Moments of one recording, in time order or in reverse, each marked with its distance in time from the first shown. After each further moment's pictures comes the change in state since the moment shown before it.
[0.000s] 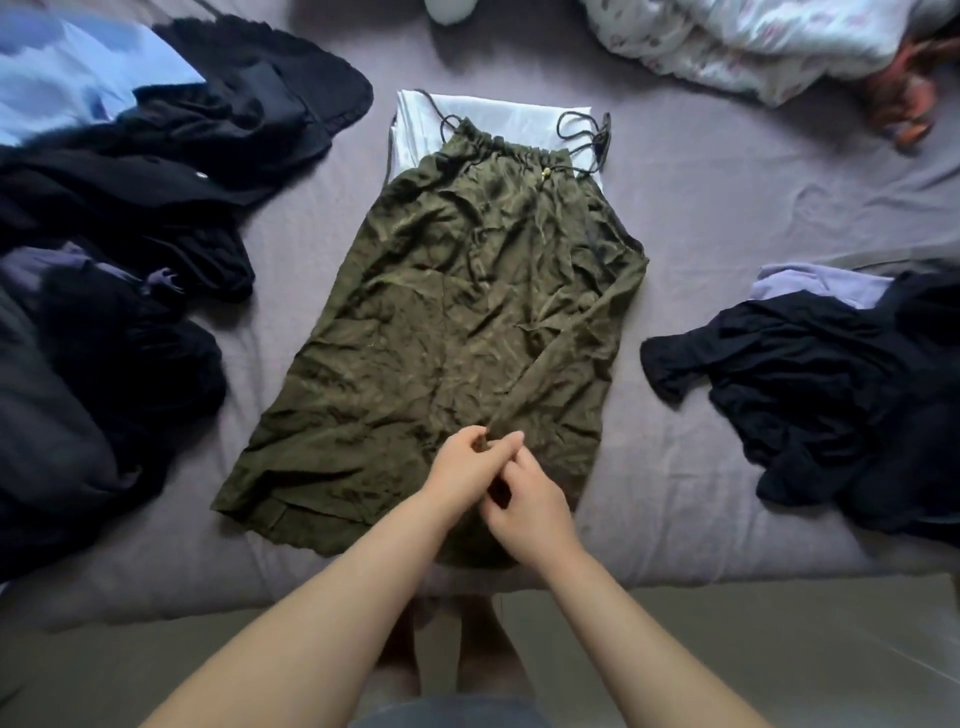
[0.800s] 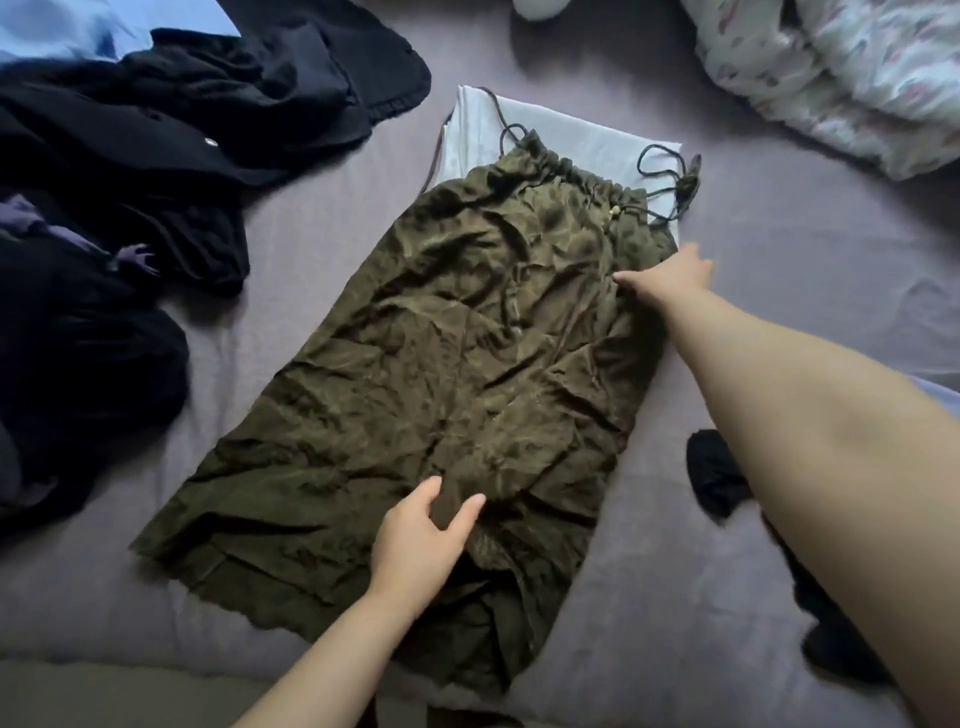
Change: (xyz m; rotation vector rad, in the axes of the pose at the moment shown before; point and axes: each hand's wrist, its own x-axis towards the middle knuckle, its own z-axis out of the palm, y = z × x) left_hand 0.056 -0.049 -0.005 0.119 0.371 0.058; right_hand 0.327 0.033 -0.174 -0.162 0.347 0.511
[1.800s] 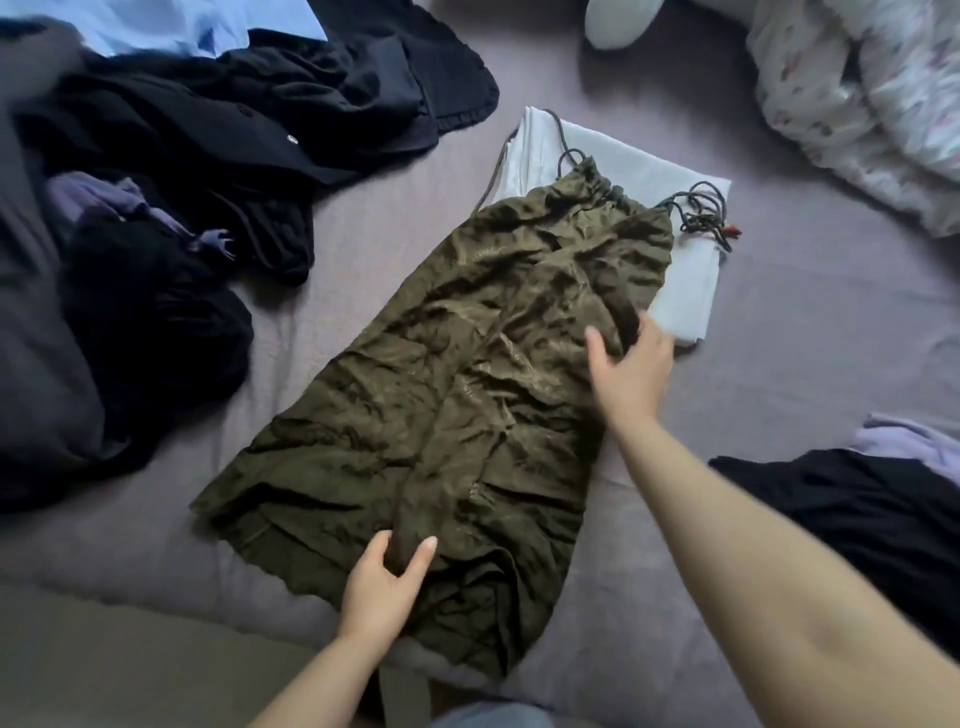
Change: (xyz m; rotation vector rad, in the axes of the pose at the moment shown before) left_hand -0.027 -0.076 -0.019 -0.190 0.012 -0.350; right_hand -0.119 0.020 0.056 0.212 0.110 -0.350
